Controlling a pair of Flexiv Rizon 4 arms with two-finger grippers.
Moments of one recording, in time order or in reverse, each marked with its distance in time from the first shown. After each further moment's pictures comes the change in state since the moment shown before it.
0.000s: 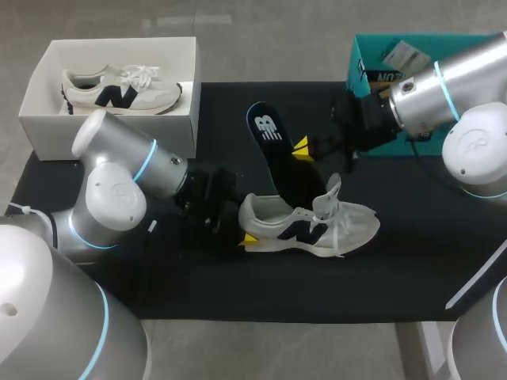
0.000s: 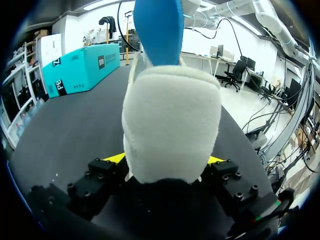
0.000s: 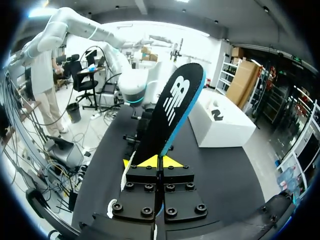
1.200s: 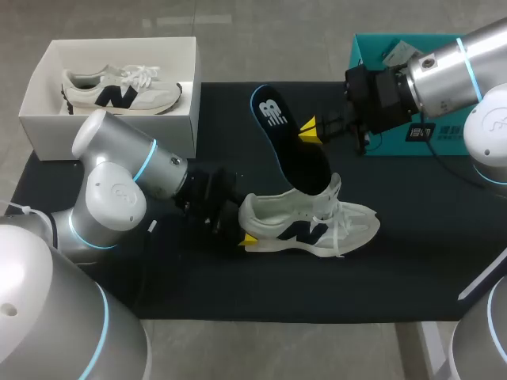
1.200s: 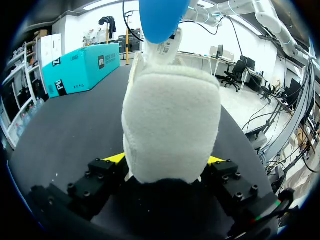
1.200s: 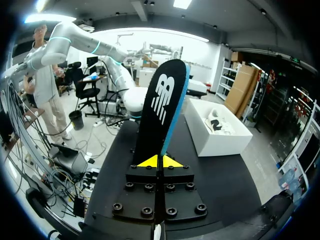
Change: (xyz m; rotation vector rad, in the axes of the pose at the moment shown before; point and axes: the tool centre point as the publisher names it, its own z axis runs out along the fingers) left arm 0.000 0.000 0.000 0.000 0.000 0.000; right arm 0.006 0.037 -0.035 -0.047 0.015 0.013
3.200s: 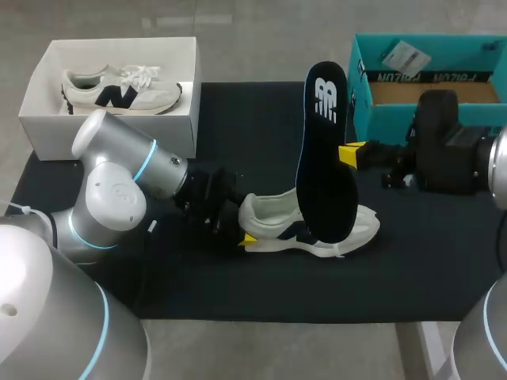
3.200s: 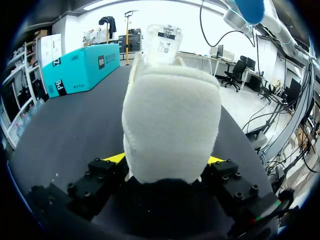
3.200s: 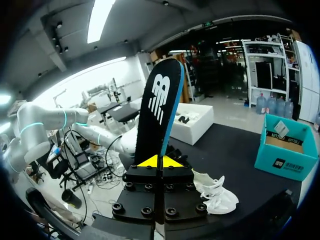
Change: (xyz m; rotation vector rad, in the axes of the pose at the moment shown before) left arm 0.000 0.000 0.000 0.000 0.000 0.000; right arm 0.132 0.082 -0.088 -0.181 -0.430 0.657
